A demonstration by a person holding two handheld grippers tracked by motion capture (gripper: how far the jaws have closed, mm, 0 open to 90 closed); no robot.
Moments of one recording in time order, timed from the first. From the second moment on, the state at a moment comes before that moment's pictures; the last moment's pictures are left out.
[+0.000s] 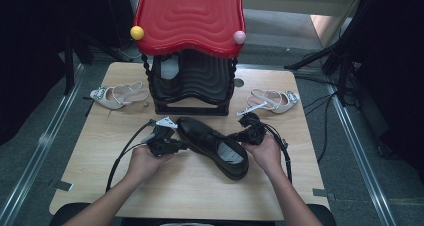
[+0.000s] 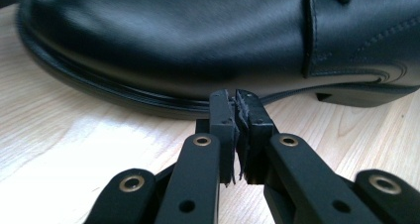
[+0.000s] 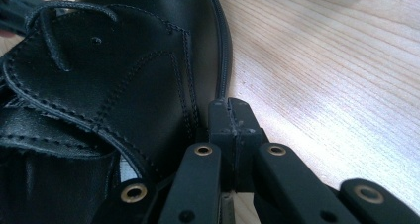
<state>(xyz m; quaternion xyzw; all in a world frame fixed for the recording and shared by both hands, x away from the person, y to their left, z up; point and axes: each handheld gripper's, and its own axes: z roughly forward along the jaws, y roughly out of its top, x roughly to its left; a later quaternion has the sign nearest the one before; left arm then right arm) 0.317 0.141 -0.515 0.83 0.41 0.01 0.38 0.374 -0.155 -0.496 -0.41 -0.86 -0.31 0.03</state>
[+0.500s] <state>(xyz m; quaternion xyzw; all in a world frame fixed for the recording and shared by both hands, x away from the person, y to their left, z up) 0.321 0.138 -0.518 0.83 0.40 -0.01 0.38 0.344 -0.150 -0.499 -0.41 -0.86 -0.32 0.05</state>
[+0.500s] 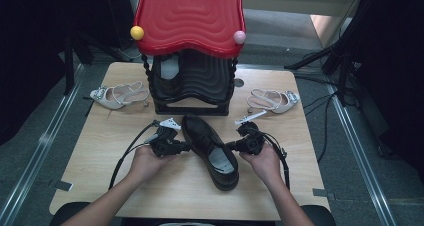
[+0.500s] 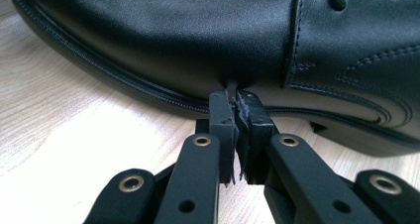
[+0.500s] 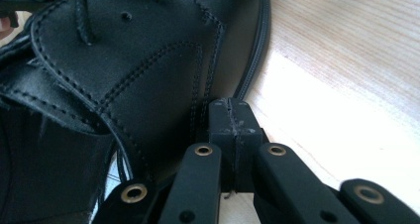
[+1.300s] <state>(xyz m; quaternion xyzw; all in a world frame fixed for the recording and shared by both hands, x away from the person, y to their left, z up) 0.334 0.134 -0.519 0.83 0.40 -0.03 0.39 0.304 -0.150 -0.507 -0.44 -0.83 -0.34 0.02</state>
